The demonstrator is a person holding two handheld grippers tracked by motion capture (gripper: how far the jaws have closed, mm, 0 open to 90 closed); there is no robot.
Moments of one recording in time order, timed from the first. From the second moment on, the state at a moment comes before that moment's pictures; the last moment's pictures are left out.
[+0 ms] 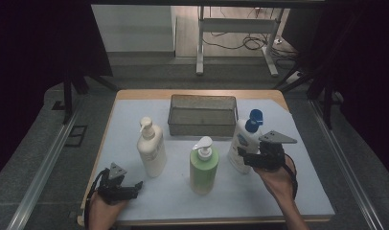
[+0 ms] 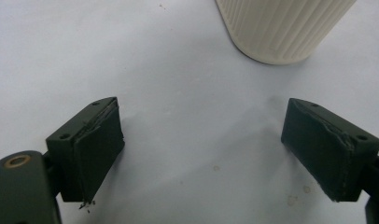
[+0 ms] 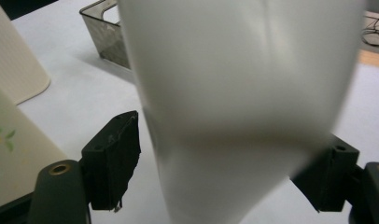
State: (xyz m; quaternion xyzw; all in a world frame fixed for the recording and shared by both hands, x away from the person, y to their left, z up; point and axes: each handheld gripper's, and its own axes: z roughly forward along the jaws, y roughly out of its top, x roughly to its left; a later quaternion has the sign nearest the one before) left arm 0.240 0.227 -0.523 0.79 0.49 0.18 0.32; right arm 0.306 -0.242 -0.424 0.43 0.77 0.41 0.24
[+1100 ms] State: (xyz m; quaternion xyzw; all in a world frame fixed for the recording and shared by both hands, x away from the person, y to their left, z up) left arm 0.241 0.227 -0.523 0.79 0.49 0.18 0.32; right arm 0.316 -0.230 -0.425 0.43 0.76 0.42 0.25
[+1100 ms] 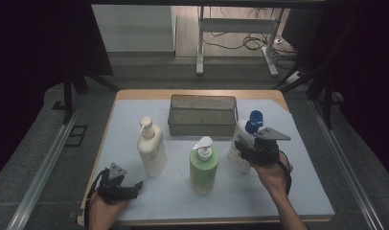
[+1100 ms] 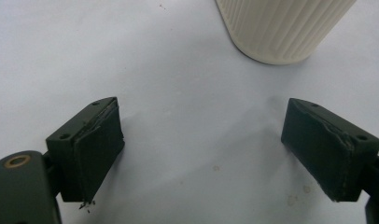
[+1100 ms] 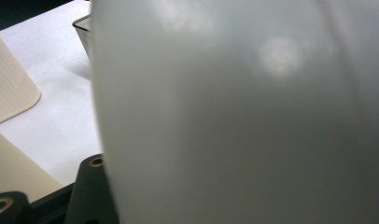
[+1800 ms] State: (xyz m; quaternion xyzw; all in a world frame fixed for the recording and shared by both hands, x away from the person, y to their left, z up) left arm 0.241 0.227 -0.523 0.79 0.49 0.18 0.32; right arm 0.307 -0.230 -0.399 0.41 0.77 0.43 0.22
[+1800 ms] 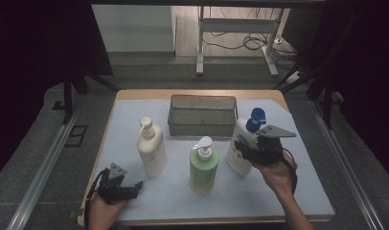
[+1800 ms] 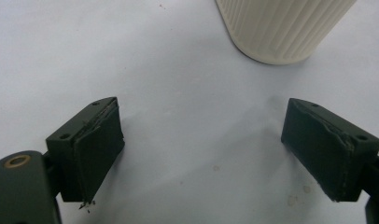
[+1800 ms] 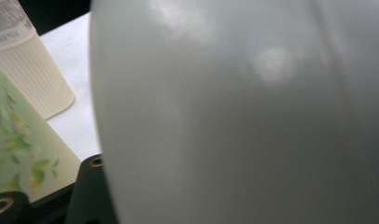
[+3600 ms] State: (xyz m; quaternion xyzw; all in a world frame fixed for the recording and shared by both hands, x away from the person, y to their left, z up) left arm 0.241 0.227 -0.522 0.79 0.49 0.18 0.31; right arm 0.360 -0.181 -0.327 0.38 0.78 0.45 0.22
